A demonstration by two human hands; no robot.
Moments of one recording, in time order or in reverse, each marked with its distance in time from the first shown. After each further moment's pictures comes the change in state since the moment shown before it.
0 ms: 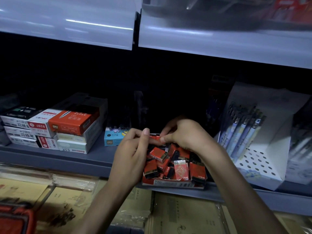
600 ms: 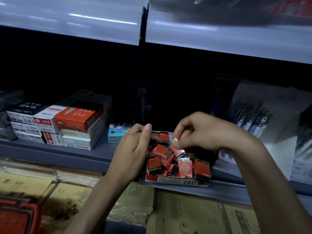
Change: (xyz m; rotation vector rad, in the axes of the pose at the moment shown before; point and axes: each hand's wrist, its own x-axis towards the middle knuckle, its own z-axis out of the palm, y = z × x) left_hand 0.007 -0.007 -0.009 0.038 -0.041 0.067; right_hand -0.032 -0.007 -0.041 -0.066 -0.210 -0.082
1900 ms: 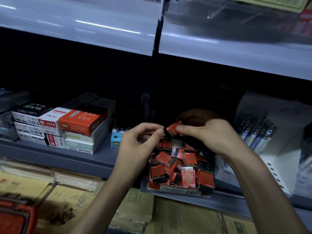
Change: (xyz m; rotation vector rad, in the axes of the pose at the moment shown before) left_hand 0.008 0.020 -0.002 -0.425 0.095 -0.112; right_hand 0.016 0.017 0.010 0.459 0.343 -0.205
